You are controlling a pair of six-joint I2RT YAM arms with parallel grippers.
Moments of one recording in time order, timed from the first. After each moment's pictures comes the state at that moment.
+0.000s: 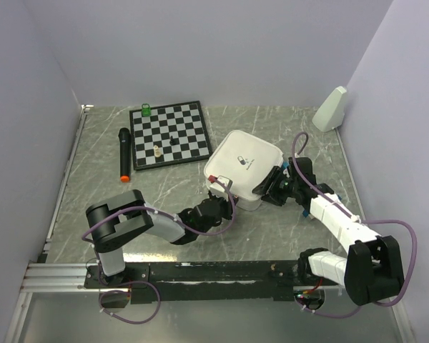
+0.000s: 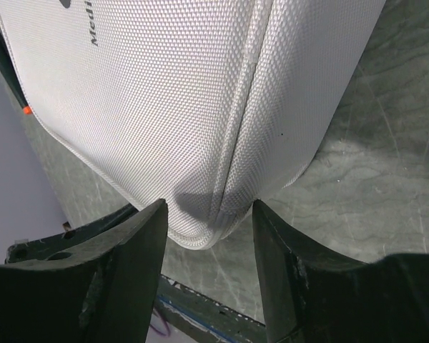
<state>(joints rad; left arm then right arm) -1.13 1.78 0.65 0.90 -0.43 -0.45 0.20 1.13 0.62 -0.33 -0.36 0.82</state>
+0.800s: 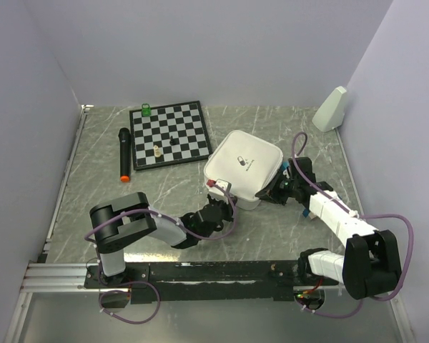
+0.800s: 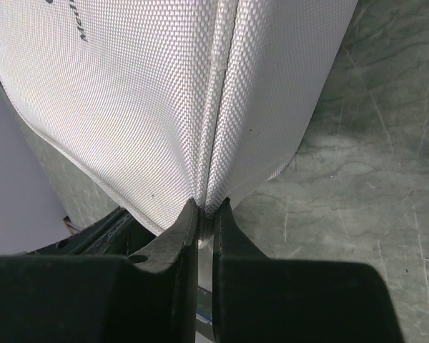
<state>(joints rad) -1.18 1.80 0.64 0.95 -0.57 -0.46 0.19 1.17 0.63 -0.36 -0.38 0.80</state>
